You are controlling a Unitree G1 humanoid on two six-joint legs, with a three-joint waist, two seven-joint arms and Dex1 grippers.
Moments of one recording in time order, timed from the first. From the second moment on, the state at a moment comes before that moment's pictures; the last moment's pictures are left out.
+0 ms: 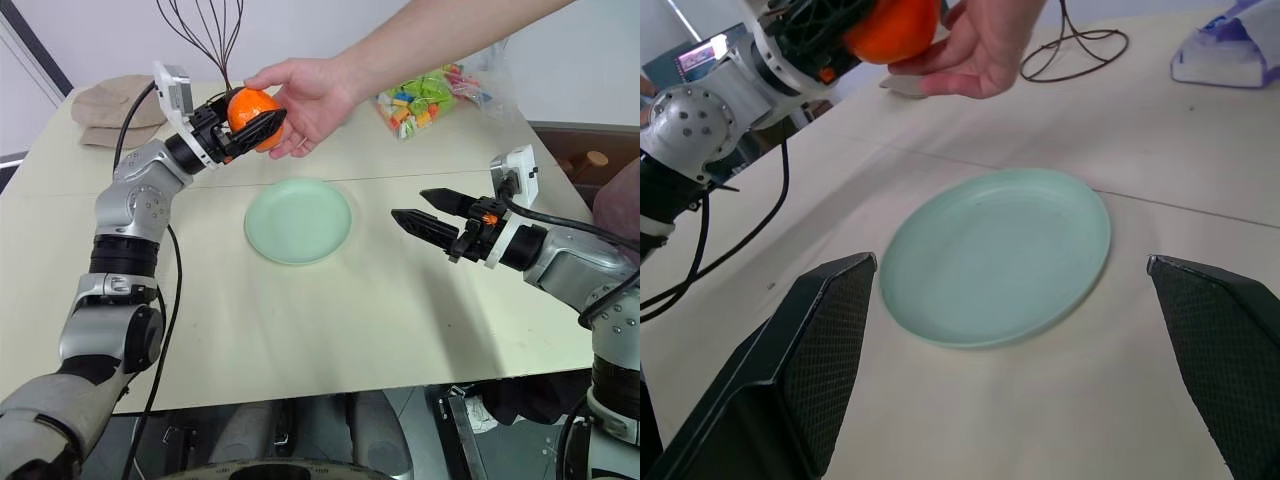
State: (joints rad) left arm -0.96 0.34 0.13 0.54 -0.49 0.21 -0.93; right arm -0.29 -0.80 -0.39 -0.37 1.09 0.97 0.57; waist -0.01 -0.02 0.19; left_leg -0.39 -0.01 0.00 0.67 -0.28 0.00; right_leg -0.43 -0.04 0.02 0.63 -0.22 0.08
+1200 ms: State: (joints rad) left arm -0.72 0.46 -0.10 0.27 -0.29 0.32 -1.00; right arm -0.28 -0.75 -0.36 -0.37 1.04 0.91 0.56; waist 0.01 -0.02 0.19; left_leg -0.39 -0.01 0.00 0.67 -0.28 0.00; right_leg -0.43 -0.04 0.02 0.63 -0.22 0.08
